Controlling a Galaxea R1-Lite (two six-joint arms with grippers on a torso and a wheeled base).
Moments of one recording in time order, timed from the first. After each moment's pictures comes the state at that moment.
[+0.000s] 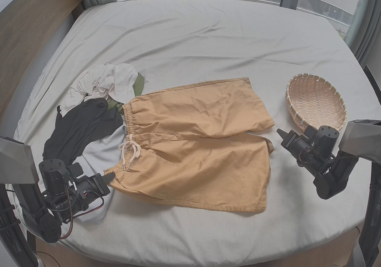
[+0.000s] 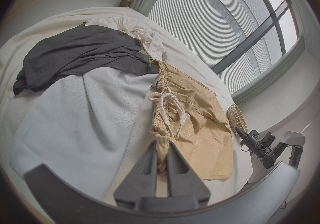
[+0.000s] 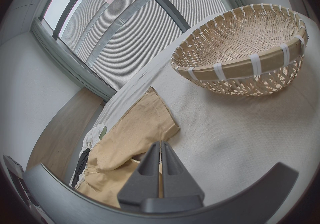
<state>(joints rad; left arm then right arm) -0.17 2.05 -0.14 -1.55 -0.20 -0.54 0.15 2.27 -0.66 -1.54 0.15 0.64</state>
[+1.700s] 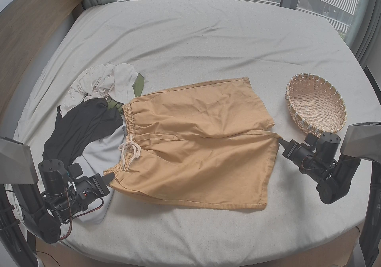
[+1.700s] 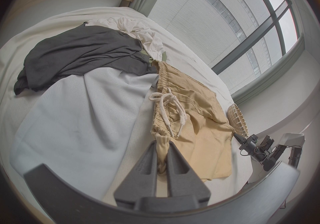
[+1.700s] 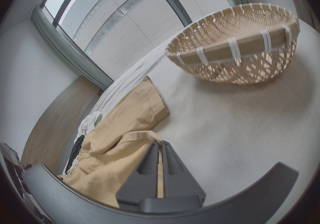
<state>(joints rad) -0.16 2.04 -0.14 -1.55 -0.20 -0.54 0.13 2.26 -0.60 -1.54 0.18 0.57</state>
